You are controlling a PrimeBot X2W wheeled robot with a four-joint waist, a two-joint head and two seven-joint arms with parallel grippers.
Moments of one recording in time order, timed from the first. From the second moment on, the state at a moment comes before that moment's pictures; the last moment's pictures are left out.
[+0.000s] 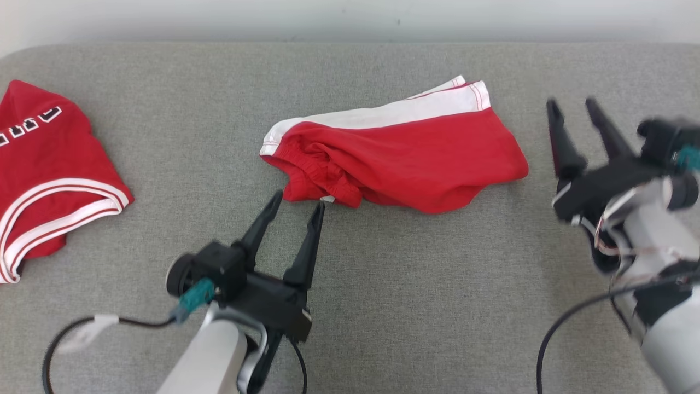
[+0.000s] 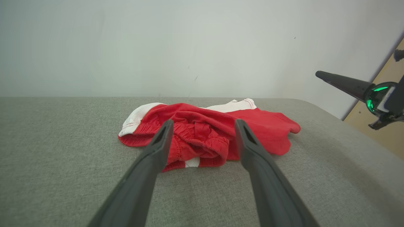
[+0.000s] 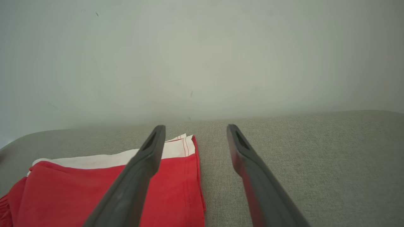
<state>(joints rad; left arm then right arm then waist) -0.56 0.07 -0.44 0.30 -0.34 0.00 -0.26 -0.86 -0.43 0.61 0.69 0.73 0.13 -0.26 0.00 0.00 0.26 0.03</state>
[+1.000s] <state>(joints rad) -0.54 0.05 -0.41 0.42 -0.28 -0.04 -0.26 -0.70 -0.31 0.45 0.53 0.58 0.13 -0.26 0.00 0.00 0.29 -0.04</state>
